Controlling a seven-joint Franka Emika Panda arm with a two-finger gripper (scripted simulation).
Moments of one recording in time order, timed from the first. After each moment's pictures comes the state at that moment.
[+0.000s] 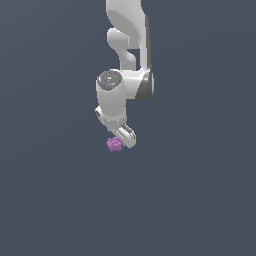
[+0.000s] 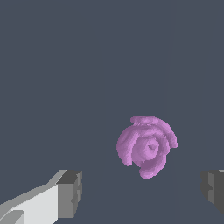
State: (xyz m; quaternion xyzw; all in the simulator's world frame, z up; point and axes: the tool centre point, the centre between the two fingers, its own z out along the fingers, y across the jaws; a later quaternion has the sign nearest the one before) arm -0.028 -0.048 0.127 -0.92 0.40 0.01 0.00
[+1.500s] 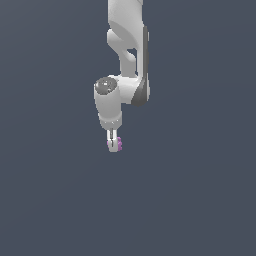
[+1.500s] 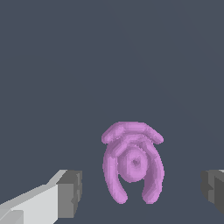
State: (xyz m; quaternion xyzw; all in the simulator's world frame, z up) arm -0.044 -0.067 0.095 -0.74 0.67 0.00 0.00
